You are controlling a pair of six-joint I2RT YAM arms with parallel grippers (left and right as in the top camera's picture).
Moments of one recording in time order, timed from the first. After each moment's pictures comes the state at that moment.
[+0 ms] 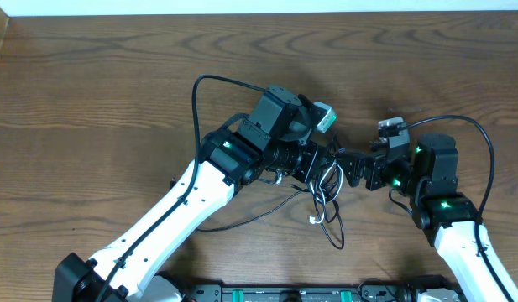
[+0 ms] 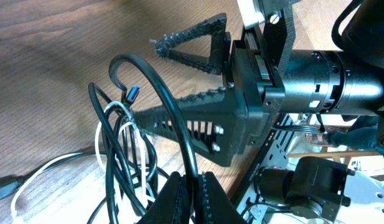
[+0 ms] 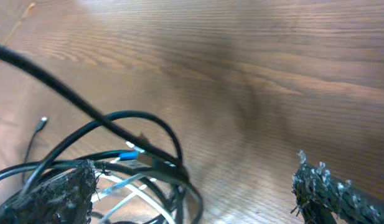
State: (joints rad) left arm -0.69 1.48 1.26 -0.63 0.57 -0.29; right arm 0.10 1.08 0.53 -0.14 -0.53 0.15
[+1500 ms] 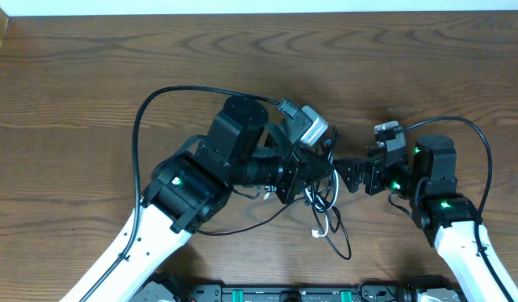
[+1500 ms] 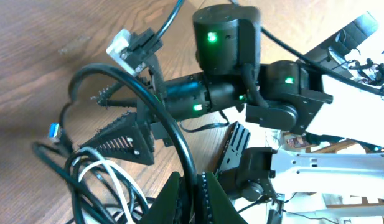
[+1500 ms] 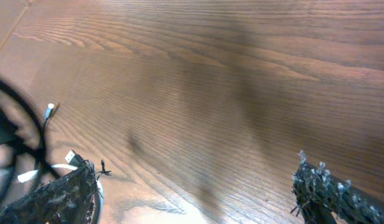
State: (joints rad) left arm -0.69 1.22 1.26 -0.63 0.68 -0.24; right arm 0.10 1.09 0.53 -0.19 -0.56 0.12
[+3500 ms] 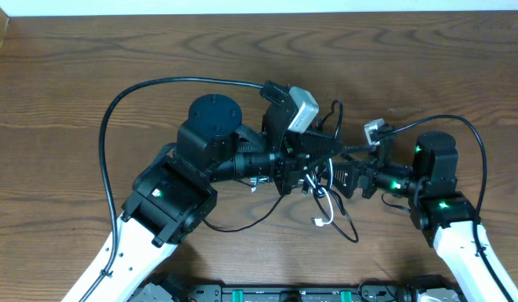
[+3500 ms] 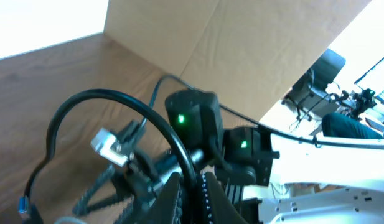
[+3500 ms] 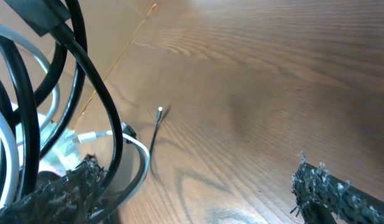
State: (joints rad) left arm -0.66 1.16 1.26 -0.35 0.71 -0.31; right arm 0.12 1.09 0.53 -0.05 -0.93 0.26
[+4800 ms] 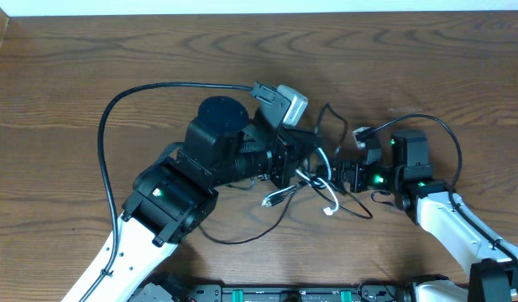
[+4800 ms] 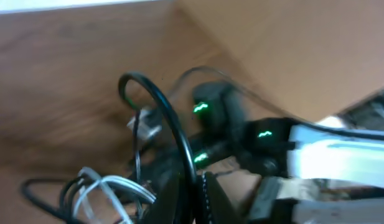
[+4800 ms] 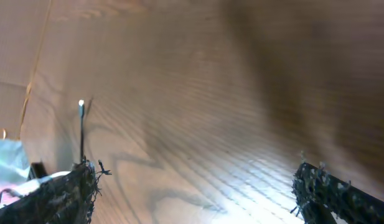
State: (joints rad) left arm -0.66 1.16 1.25 -0.56 0.44 -0.35; right arm 0.13 1.38 0.53 -0.05 -0.72 0.26
